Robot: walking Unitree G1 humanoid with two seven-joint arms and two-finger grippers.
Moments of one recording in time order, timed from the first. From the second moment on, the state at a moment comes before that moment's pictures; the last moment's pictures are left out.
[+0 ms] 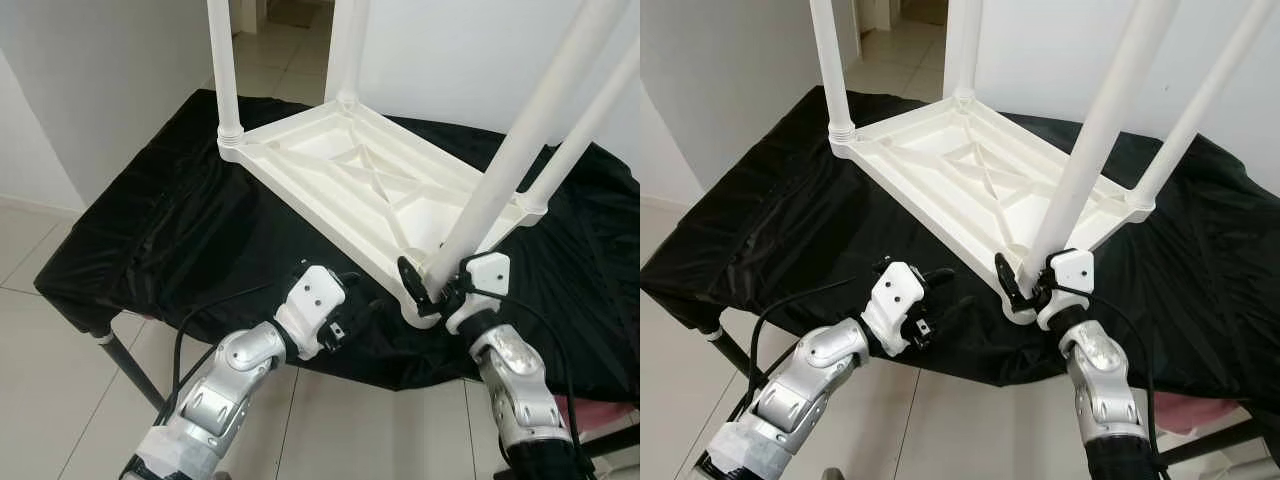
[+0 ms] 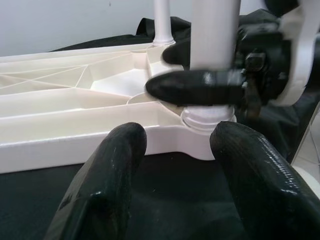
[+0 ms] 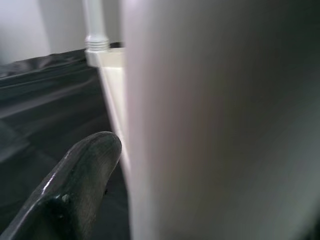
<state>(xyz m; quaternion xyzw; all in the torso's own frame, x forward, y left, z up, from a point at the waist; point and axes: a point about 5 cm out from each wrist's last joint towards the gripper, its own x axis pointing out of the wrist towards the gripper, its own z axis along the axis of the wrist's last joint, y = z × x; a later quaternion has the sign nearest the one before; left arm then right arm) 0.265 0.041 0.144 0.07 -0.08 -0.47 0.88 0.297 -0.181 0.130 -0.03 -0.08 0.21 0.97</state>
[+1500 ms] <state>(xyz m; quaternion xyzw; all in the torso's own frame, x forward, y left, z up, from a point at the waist) 0.261 0.043 0.143 0.05 -0.06 -0.47 0.88 0.290 -0.163 0.124 0.03 -0.08 0.07 0.99</state>
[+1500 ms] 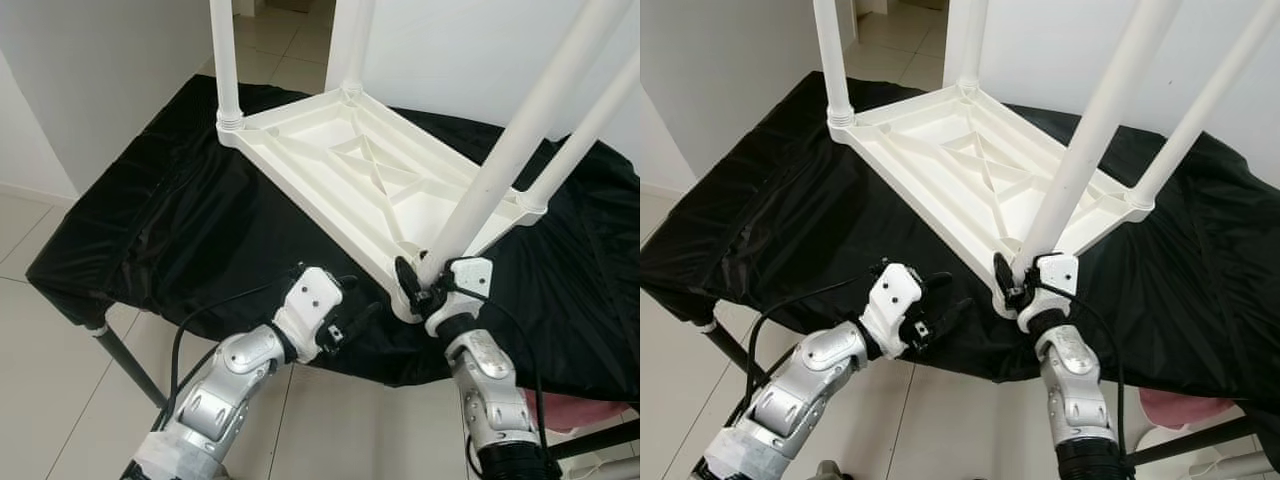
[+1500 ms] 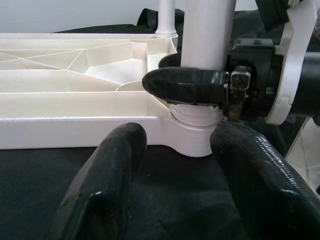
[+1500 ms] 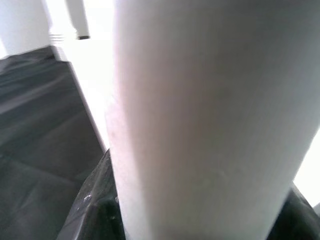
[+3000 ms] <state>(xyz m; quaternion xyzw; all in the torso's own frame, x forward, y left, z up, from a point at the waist) 0.265 0.048 0.142 0.06 -0.04 -0.46 0.88 0.279 -0.178 0.128 0.01 -0.08 0.13 0.99</state>
